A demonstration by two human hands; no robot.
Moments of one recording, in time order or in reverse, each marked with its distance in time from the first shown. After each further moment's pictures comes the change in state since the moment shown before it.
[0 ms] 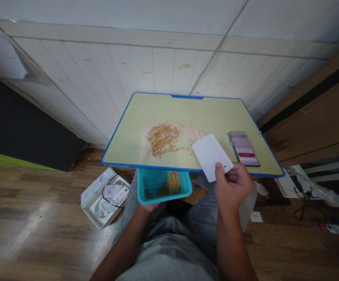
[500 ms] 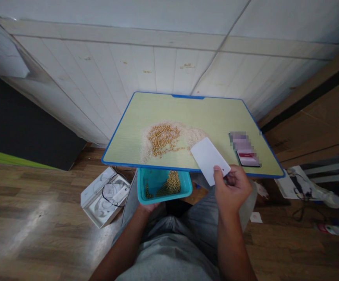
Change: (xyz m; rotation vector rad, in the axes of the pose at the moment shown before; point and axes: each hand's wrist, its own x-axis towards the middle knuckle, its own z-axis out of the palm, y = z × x) left_hand 0.003 -0.001 -0.021 -0.064 -0.211 -0.020; right_hand -0.008 0.006 -0.010 -0.035 -0.093 0.010
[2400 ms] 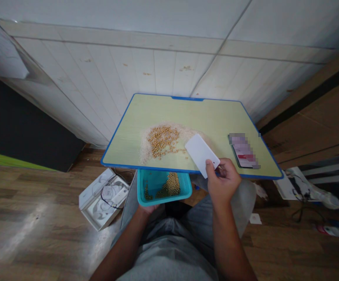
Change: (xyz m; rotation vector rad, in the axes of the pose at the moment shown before) left_hand -0.003 0.001 0.006 0.031 0.150 0.053; right_hand 0.009 0.002 0.026 0.070 -0.073 0.003
